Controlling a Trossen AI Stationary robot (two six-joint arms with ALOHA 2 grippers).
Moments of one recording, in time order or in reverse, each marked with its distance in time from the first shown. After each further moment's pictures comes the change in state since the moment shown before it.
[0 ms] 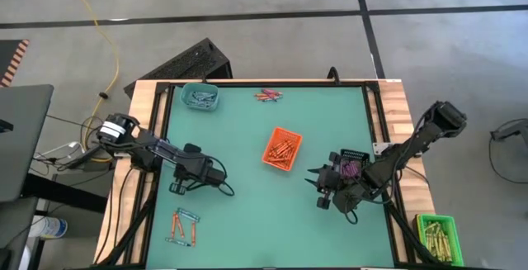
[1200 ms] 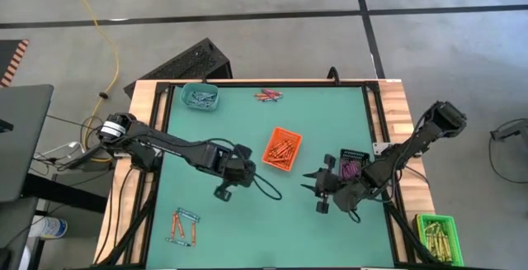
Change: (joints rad) left arm 0.024 0.000 0.513 0.264 -0.048 0.271; right arm -0.008 0.000 0.001 0.146 -0.072 -0.117
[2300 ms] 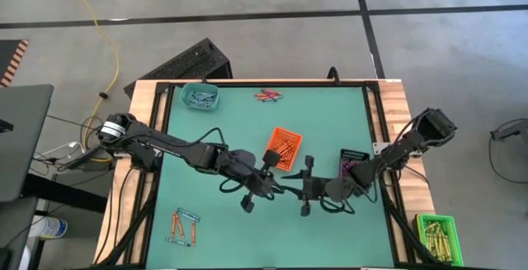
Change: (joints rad) left arm -0.003 0.000 0.030 0.737 0.164 0.199; right arm -0.100 0.180 0.000 0.645 -0.095 -0.493
